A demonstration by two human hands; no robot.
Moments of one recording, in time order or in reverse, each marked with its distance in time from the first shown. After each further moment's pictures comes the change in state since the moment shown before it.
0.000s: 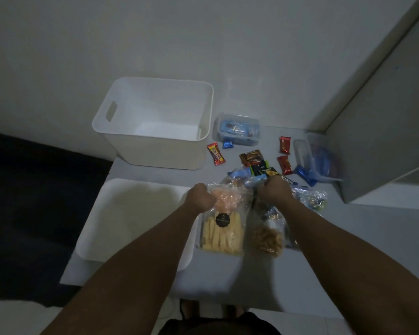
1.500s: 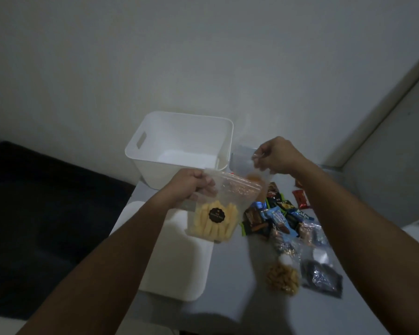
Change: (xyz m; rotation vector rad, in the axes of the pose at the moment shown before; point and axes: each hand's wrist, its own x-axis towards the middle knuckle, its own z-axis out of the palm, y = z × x) left_hand -0.027 0.025 -0.143 -0.536 -0.091 0.242; right_hand -0.033 -0.153 -0.128 0.051 -0.061 -0.569
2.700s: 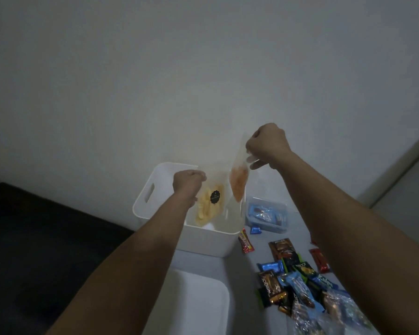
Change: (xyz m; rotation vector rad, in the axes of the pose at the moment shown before) left_hand 0.110 0.083 -0.062 -0.266 0.526 -0.021; right_hand 0.091 -0.146 -0.043 0.198 0.265 0.166
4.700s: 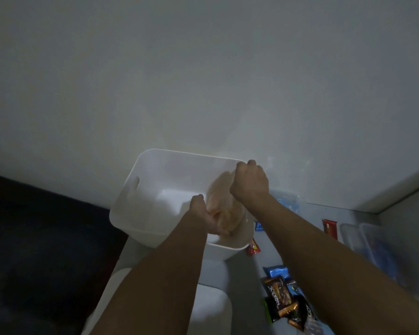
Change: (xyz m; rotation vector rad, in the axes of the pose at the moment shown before) left_hand 0.056 -0.079 0.052 -0.397 -0.164 -0.906; right_hand 0.070 0.105 0.139 -0.677 -0.002 -0.196
